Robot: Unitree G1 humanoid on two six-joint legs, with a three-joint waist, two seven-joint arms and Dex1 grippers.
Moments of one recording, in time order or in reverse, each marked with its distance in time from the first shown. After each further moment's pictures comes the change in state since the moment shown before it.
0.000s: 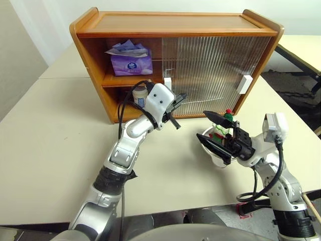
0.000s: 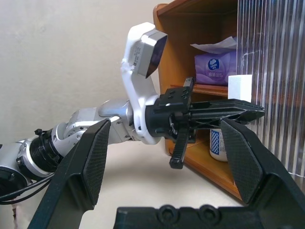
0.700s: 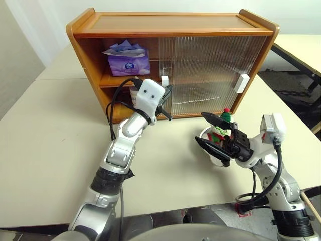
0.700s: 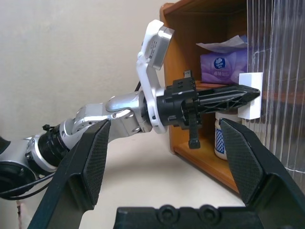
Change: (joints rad) left arm 0.025 0.003 0.056 -0.030 0.065 0.035 0.147; right arm 0.016 -0.001 0.018 0.016 -0.001 -0.023 0.039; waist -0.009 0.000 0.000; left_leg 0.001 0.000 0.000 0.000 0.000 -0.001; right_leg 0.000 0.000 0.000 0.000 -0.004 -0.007
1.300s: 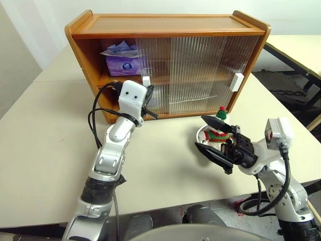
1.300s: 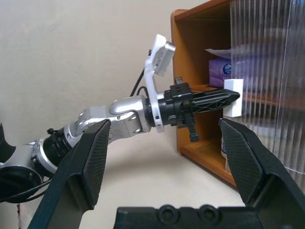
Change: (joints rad) left arm 0.080 0.042 0.098 -0.085 0.000 0.073 0.068; right arm 0.048 -0.030 0.004 -0.158 0.031 0.071 -0.086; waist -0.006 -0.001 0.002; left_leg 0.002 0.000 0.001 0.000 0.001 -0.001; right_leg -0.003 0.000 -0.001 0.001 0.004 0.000
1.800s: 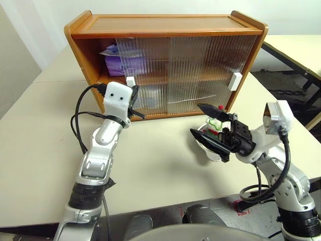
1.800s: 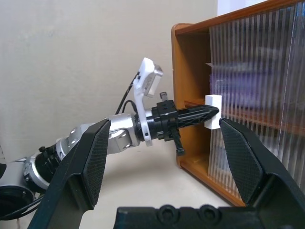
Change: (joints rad) left arm 0.057 0.049 0.088 -0.031 0.000 0.017 0.033; right arm -0.132 -0.014 0.005 -0.057 0.056 0.129 -0.124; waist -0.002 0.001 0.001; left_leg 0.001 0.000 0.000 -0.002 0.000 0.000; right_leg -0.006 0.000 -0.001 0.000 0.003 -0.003
